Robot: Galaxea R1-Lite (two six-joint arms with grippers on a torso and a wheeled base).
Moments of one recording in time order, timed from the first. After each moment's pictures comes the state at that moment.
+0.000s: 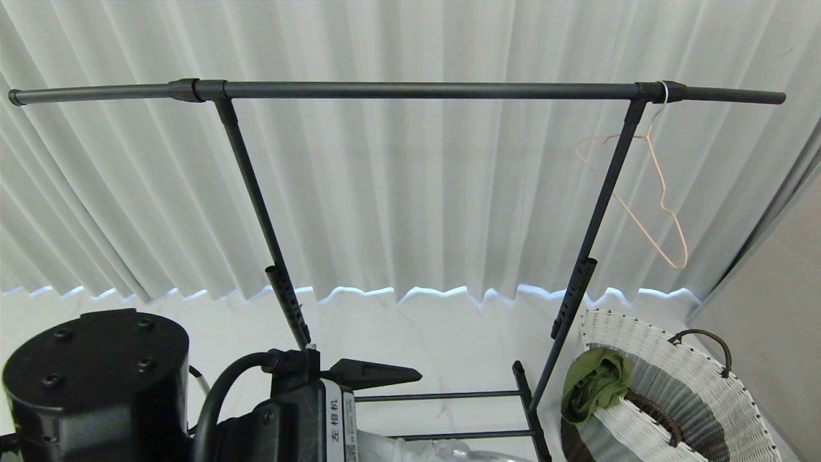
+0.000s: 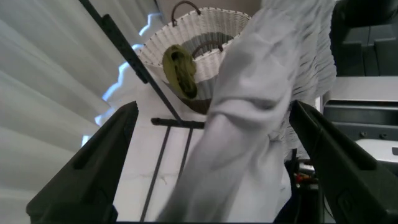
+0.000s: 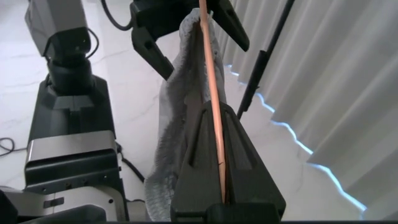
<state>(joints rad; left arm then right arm) -0.87 1.36 -0.48 -0.51 -0.36 0.49 1.32 1.24 -0.03 -1.22 -0.04 -0.18</state>
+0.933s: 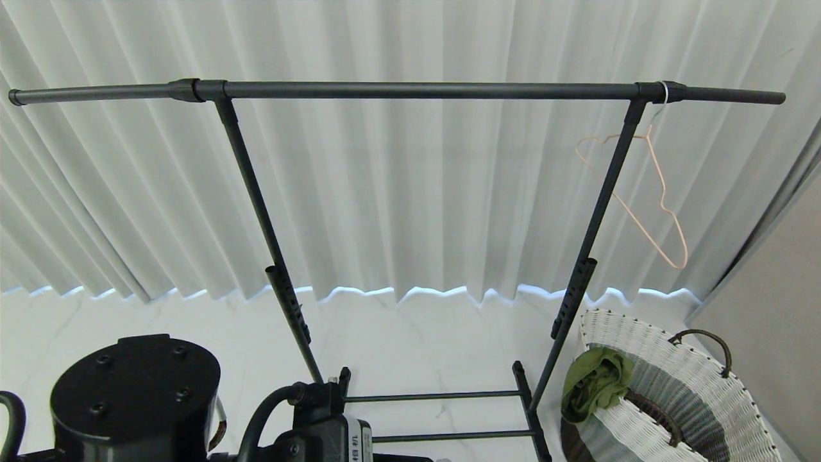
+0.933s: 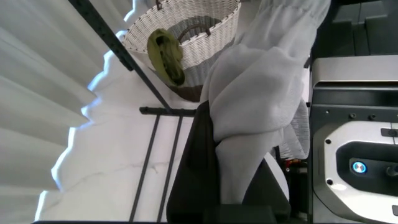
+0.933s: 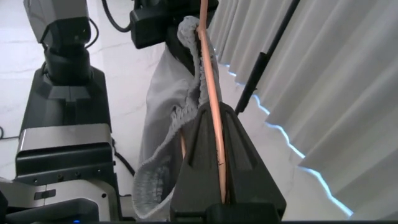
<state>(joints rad) -0.89 1.39 -0.44 -0.51 -0.36 0.49 1.35 1.25 -0.03 -1.22 -0.05 -0.24</state>
